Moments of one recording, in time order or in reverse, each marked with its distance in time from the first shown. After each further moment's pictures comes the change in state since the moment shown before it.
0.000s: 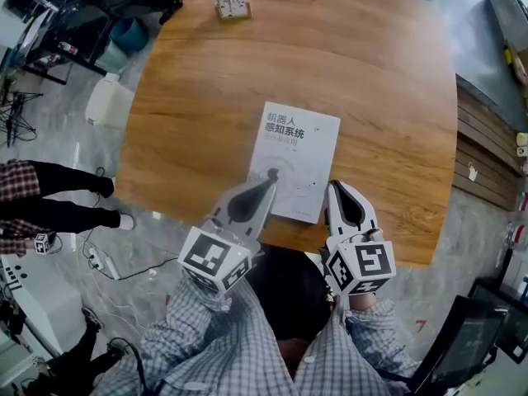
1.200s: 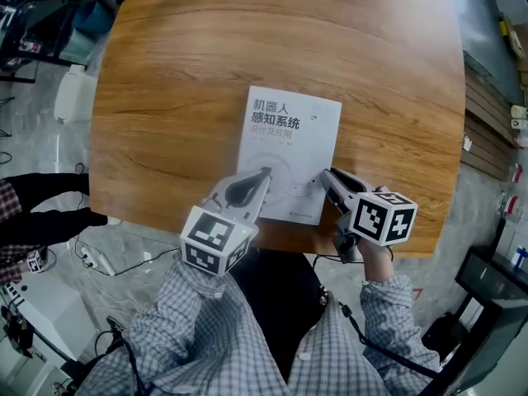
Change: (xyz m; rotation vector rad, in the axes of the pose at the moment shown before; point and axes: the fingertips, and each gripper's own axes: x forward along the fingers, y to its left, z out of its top) left arm 0.053 0.054 -0.097 -0.037 0.347 -0.066; right arm 0.068 -0.055 -0.105 0.401 0.478 0.060
